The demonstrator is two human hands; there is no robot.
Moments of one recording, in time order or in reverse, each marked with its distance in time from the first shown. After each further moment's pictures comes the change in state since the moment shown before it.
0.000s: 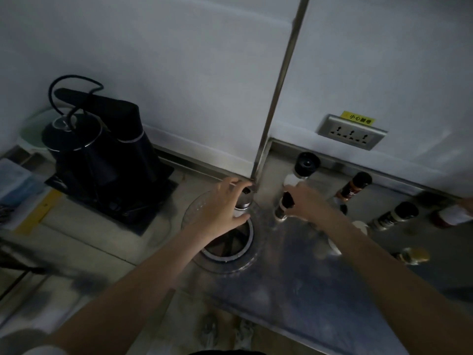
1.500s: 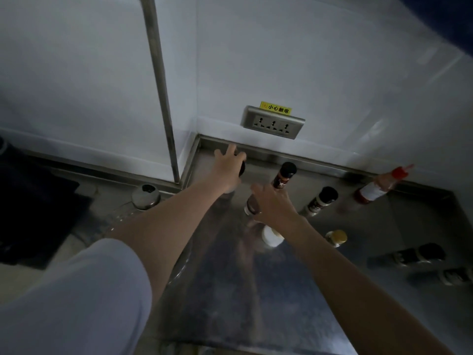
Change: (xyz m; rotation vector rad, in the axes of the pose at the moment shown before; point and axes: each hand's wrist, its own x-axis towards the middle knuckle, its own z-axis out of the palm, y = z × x) left_hand 0.171 0.116 0.081 0.180 -0.300 -0.047; right_hand -0.017 0.095 0.002 -0.124 0.088 0.028
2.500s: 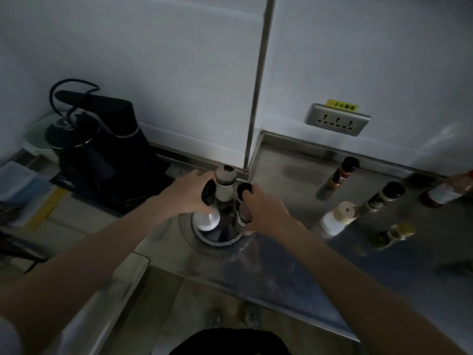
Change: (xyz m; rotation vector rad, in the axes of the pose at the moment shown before) left_hand -0.216 -0.140 -0.076 -0.091 -0.158 -0.137; right_hand -0.055 -0.163 -0.013 0.095 -0.033 -0.245
